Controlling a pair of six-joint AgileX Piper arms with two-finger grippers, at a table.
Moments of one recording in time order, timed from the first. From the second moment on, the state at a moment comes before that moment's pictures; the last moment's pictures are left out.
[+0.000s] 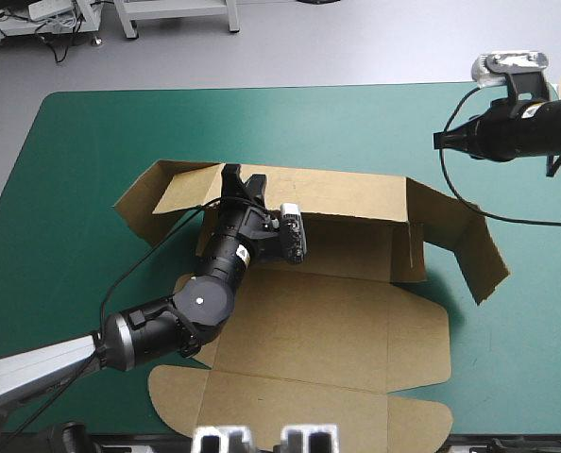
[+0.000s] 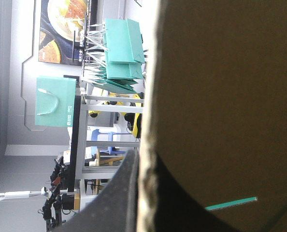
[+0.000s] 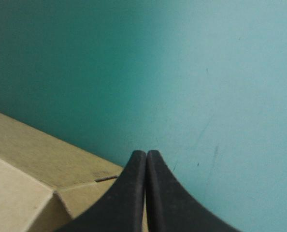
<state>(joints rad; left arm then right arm) -1.03 1.40 -0.92 1.69 0.73 -0.55 0.00 1.43 -1.65 0.33 1.14 -0.26</state>
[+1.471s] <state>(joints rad) -1.03 1.49 -0.92 1.70 0.85 -0.72 0.00 1.34 -1.07 0.62 0.93 -0.64</state>
